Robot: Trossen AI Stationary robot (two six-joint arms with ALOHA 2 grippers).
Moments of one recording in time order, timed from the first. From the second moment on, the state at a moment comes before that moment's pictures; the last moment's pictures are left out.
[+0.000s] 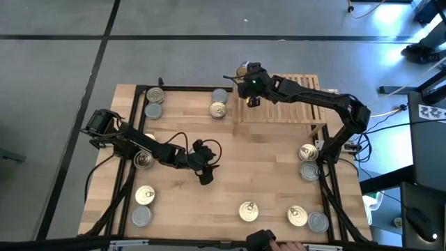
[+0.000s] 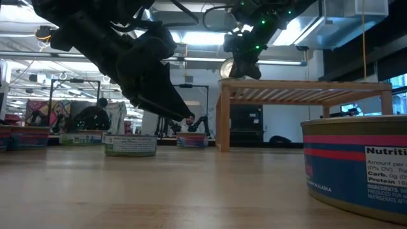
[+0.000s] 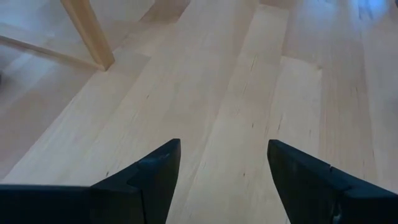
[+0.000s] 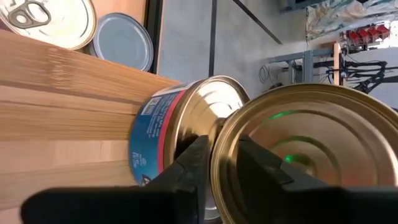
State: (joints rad) left arm -0.24 1.66 0.73 0.21 -0.43 -0.42; right arm -0.46 1.66 1.39 -0.39 0.40 -0.93
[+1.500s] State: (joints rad) left arm -0.22 1.66 0.73 0.21 -0.43 -0.43; right arm -0.78 1.45 1.39 -0.45 -0.20 -0.42
